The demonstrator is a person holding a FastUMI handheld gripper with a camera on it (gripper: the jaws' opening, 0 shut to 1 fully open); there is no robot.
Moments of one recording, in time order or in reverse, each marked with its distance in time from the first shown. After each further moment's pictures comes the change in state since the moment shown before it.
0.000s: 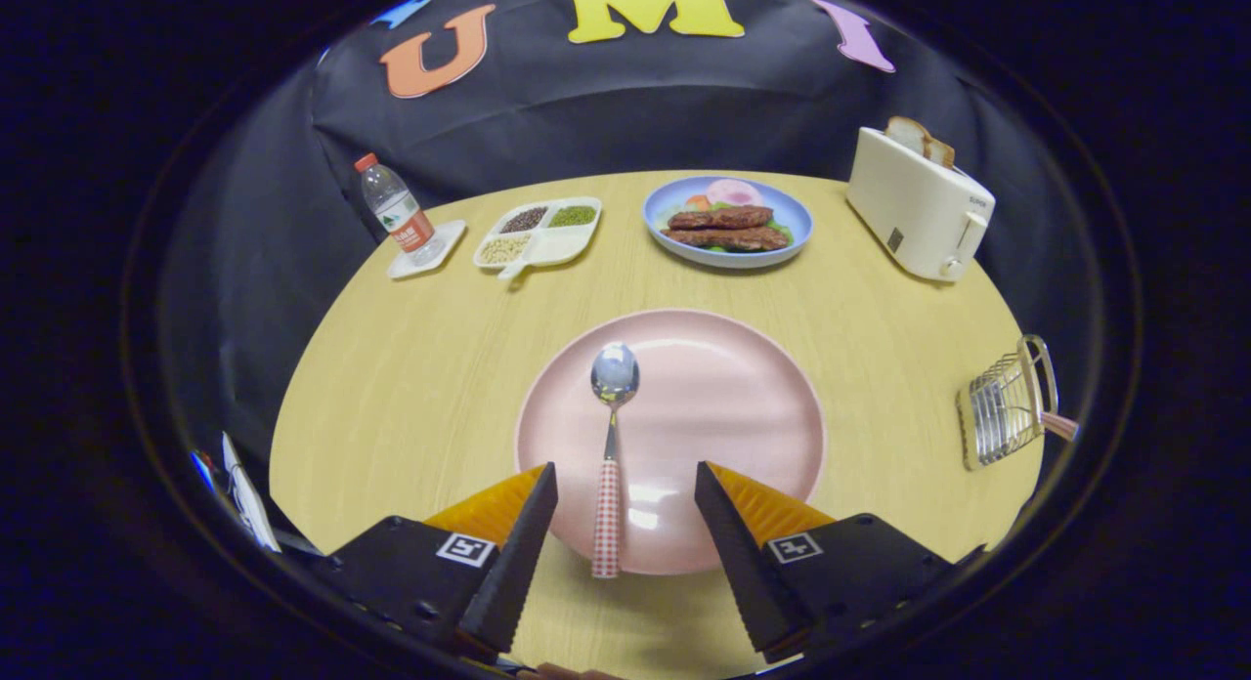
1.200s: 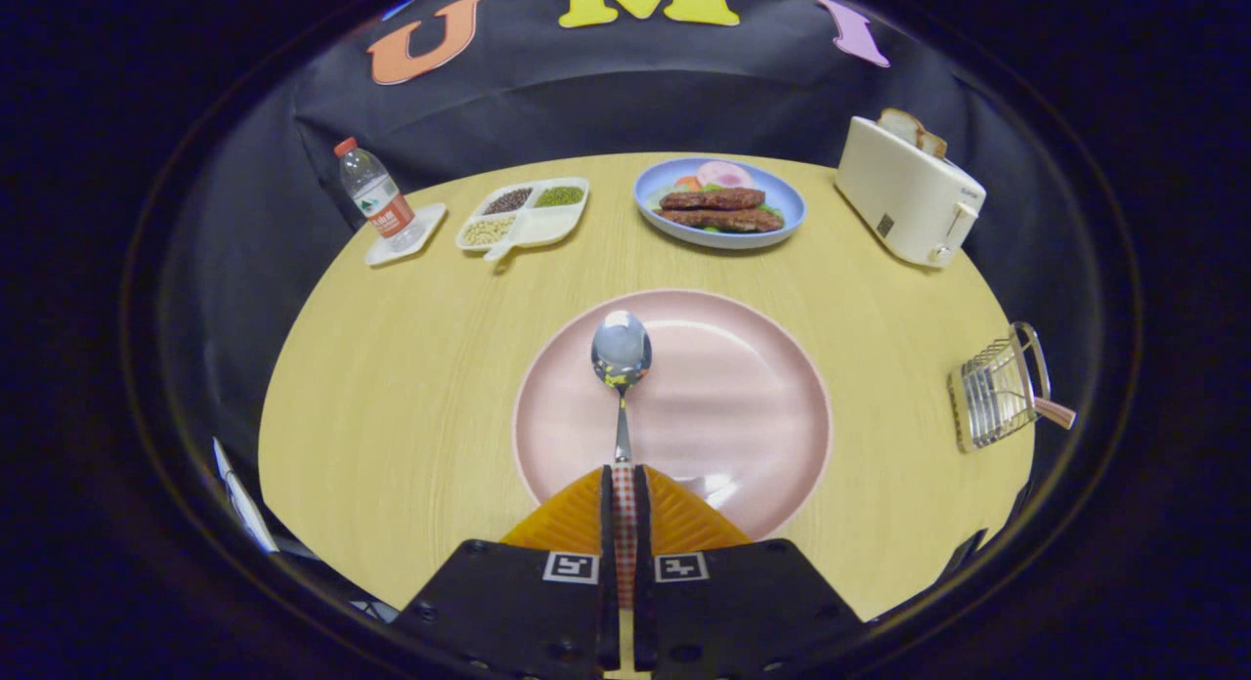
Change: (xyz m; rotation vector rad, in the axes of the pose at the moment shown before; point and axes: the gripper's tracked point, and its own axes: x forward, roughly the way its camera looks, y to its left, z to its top) arm -0.017 0.004 -0.001 -0.004 0.040 -0.065
